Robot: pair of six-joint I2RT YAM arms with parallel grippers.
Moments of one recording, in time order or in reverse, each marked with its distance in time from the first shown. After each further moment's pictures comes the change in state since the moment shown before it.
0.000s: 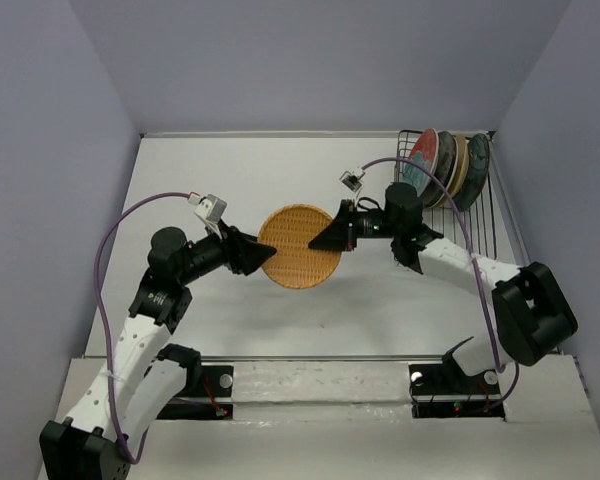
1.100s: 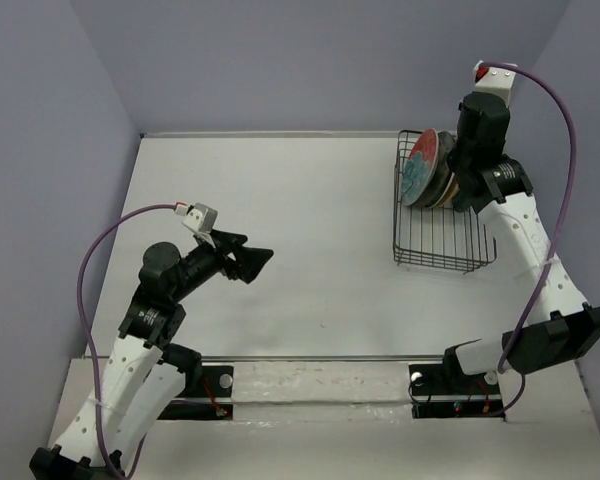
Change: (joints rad) left arm -0.060 -0.156 0.002 -0.105 -0.217 0.071; right arm -0.278 -0.084 0.760 -0.906 1.759 -0.782
